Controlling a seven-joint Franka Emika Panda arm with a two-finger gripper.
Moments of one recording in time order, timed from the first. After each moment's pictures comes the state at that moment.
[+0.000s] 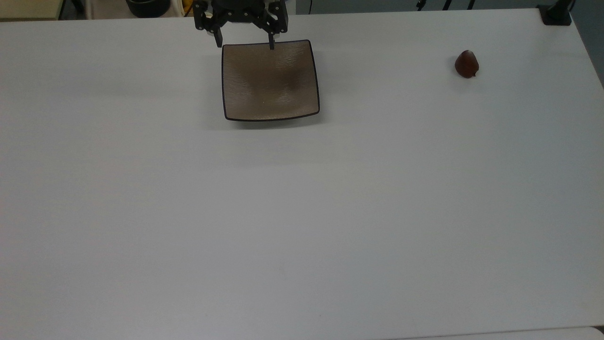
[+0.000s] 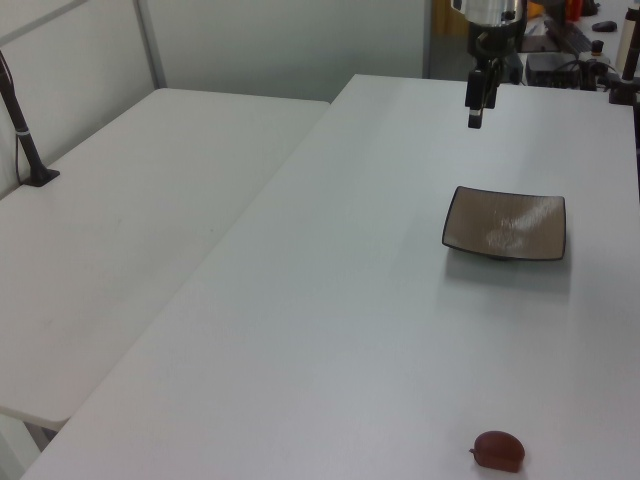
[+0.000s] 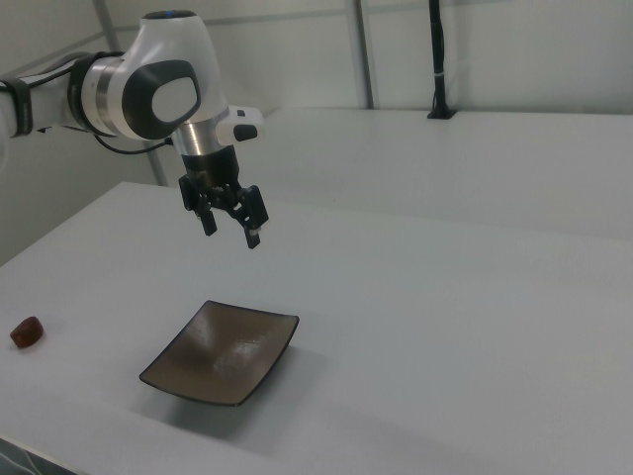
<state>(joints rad) 0.06 -0.03 0.02 -1.84 0.02 1.82 0.04</state>
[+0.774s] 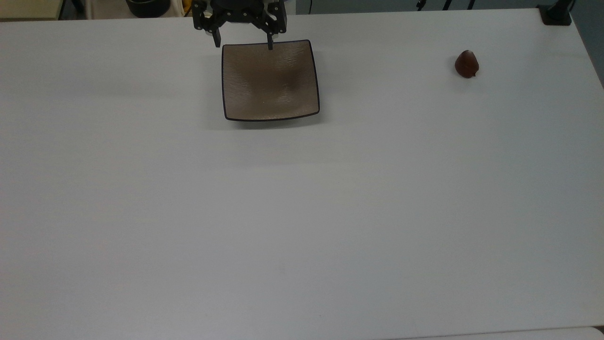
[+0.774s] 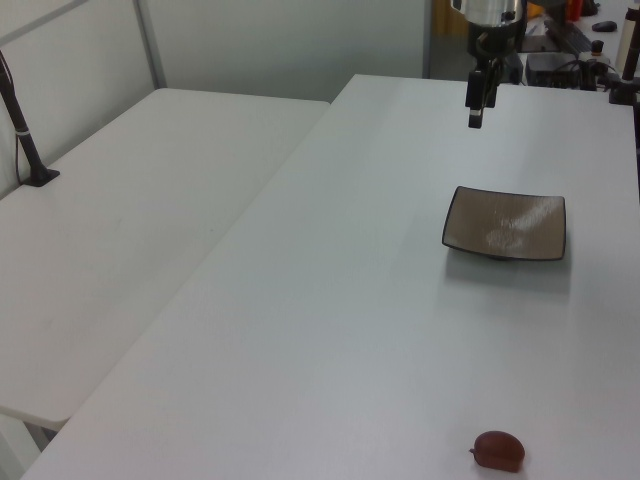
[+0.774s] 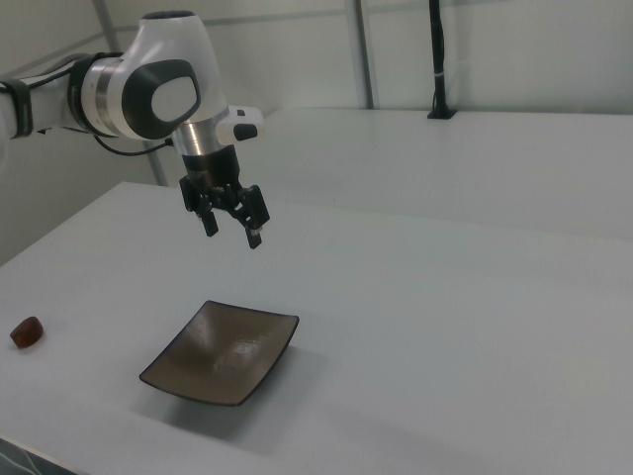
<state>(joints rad) 0.06 -0.03 0.02 -1.84 0.00 1.82 0.05</state>
